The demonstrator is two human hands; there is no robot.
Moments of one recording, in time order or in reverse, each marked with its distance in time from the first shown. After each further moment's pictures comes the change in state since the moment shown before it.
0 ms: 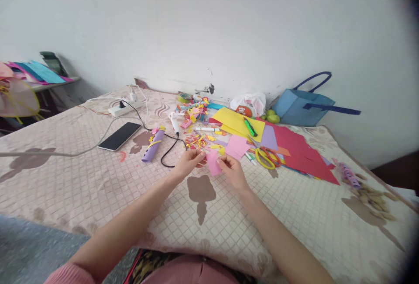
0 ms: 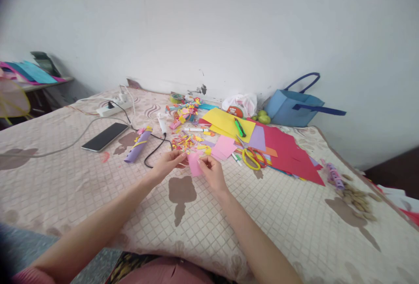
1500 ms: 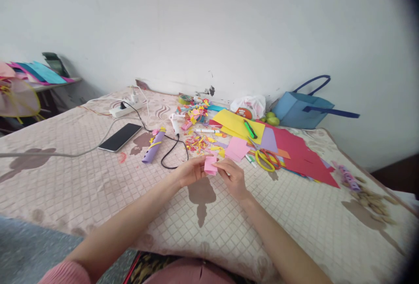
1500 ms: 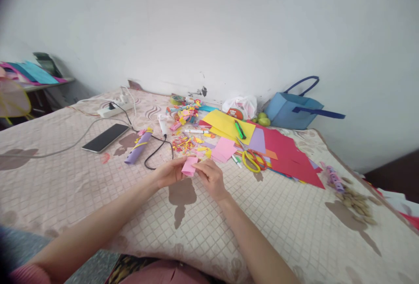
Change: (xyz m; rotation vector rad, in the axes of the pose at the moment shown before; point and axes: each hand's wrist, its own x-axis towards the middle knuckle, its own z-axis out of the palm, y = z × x) left_hand -0.001 -0.003 0.007 -0.755 -0.254 -0.336; right_hand -0.010 -0.006 -0.008 -0.395 -0.092 -0.592
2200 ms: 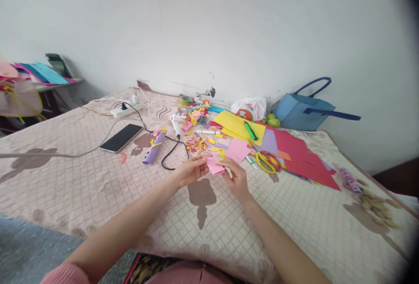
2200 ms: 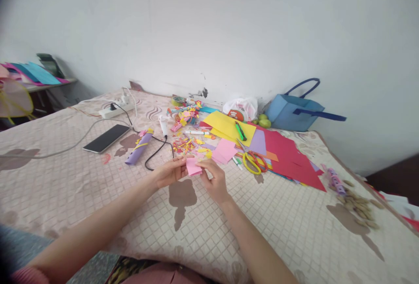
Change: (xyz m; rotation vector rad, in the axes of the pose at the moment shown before) left_hand 0.000 0.001 -0.006 0.012 -0.022 0.089; right_hand 0.004 -0.007 -0.004 0.115 0.054 0.074
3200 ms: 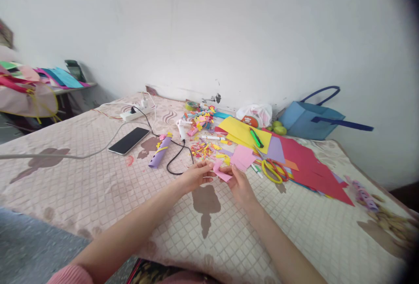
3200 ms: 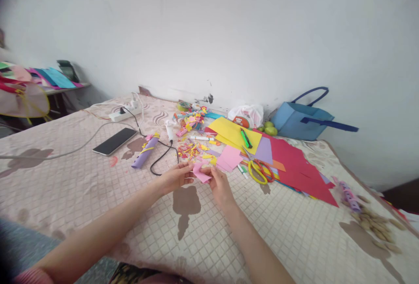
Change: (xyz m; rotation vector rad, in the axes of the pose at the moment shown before) left_hand 0.002 -0.004 0.000 0.217 0.085 0.034; right_hand 0.003 0.009 0.012 0.751 0.071 0.606
